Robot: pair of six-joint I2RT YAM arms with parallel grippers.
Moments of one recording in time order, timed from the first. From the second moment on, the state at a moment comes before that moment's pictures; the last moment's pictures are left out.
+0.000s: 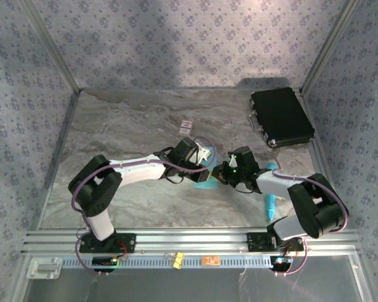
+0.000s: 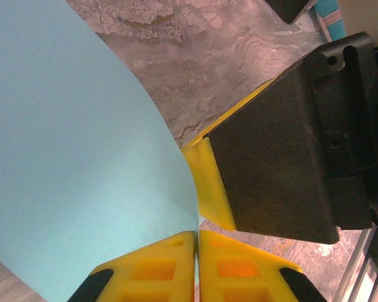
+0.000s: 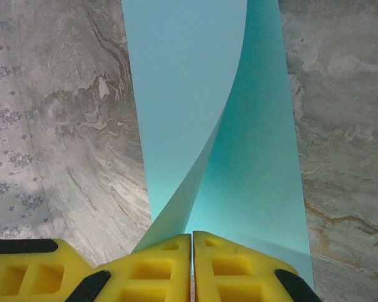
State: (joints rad) left arm -0.88 1.74 1.03 -0.15 0.38 -0.39; right arm 0.46 1.43 0.48 0.16 -0.49 0.99
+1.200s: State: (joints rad) left arm -0.87 1.83 1.11 -0.21 0.41 -0.44; right arm 0.46 1.49 0.56 -0.06 -0.36 0.86
